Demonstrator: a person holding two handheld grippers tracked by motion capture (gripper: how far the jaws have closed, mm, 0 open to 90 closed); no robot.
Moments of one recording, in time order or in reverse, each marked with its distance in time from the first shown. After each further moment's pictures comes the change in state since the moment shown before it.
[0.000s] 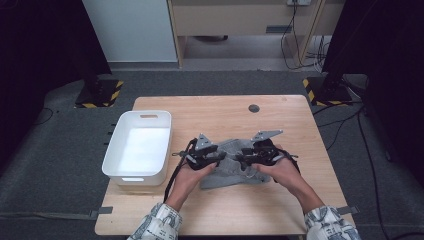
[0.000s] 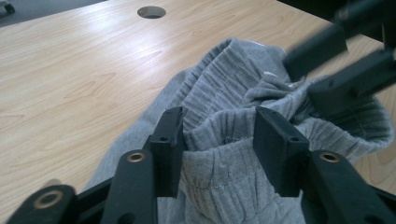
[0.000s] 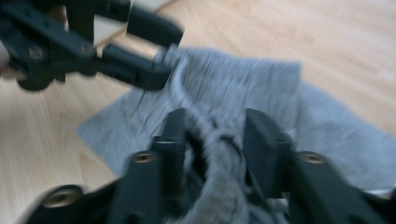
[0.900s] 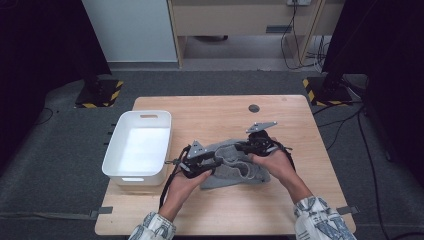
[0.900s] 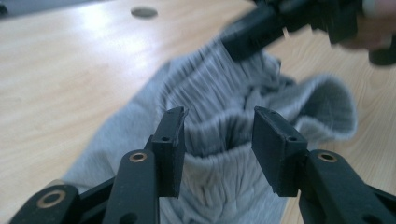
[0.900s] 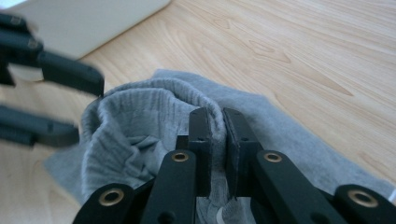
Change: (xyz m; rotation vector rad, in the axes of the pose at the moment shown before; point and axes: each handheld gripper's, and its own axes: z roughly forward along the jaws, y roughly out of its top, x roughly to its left) left arm -0.009 -0.011 -0.028 -0.058 -0.019 -0.023; right arm -0.010 0.021 0.015 -0.004 -0.053 0.010
